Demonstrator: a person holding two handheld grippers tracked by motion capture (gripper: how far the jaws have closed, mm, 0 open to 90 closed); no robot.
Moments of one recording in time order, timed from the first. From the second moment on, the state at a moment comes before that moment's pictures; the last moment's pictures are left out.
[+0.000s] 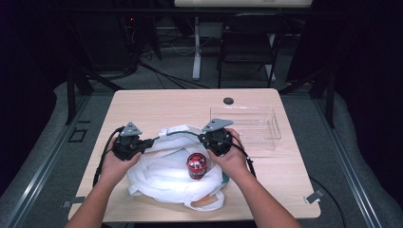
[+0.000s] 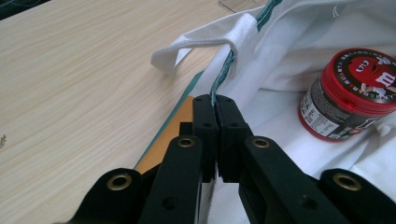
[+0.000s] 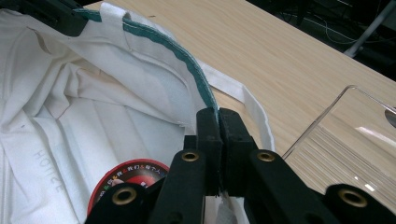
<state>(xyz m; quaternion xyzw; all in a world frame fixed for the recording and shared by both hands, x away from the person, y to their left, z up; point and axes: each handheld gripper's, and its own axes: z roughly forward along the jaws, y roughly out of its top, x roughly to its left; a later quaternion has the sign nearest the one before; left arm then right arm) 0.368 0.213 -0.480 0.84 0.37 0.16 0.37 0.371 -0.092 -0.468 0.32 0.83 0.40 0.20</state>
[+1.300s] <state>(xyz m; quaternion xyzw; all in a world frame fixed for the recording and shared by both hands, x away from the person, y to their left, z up) 0.370 0.206 -0.483 0.84 0.37 0.16 0.36 0.345 -0.116 -0.455 0.33 0.82 0.42 0.20</state>
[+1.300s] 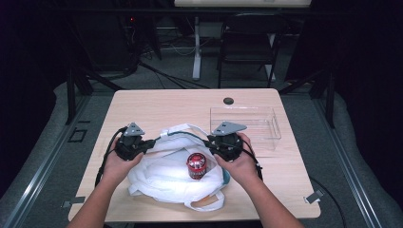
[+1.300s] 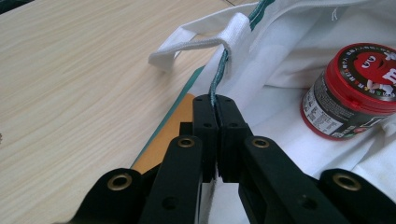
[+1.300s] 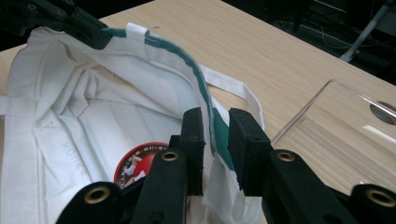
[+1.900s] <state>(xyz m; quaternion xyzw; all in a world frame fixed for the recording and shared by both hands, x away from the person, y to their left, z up) 0.371 0.206 -0.484 0.84 0.38 0.16 0.36 0.336 -0.125 -0.472 0.34 0.82 0.41 0.20</state>
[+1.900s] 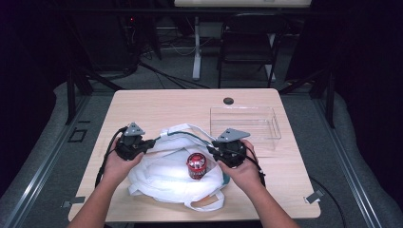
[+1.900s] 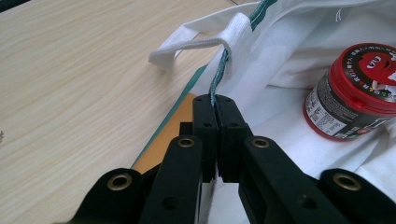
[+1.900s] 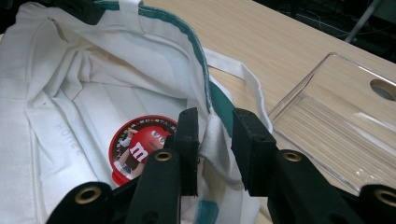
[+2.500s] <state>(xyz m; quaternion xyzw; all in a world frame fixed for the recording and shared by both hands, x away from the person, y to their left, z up) 0.374 0.204 -0.487 0.84 0.38 0.16 0.35 0.341 -0.124 -0.481 0.35 0.82 0.40 0.20</state>
